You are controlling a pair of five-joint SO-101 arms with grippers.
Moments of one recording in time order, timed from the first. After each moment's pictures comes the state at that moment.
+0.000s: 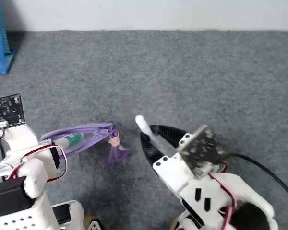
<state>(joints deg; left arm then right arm) -20.0 -62.5 31.9 97.9 6.7 -40.4 -75.4 31.4 66.8 4.7</state>
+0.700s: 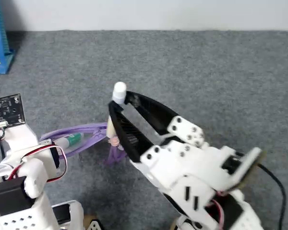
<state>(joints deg) -20.0 -62.5 31.9 97.9 6.7 -49.5 -74.5 48.4 7.5 -5.7</state>
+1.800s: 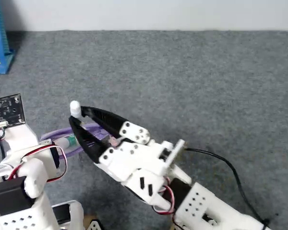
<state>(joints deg) -20.0 -62.5 31.9 97.9 6.7 -56.8 -56.0 65.7 -26.0 -5.7</state>
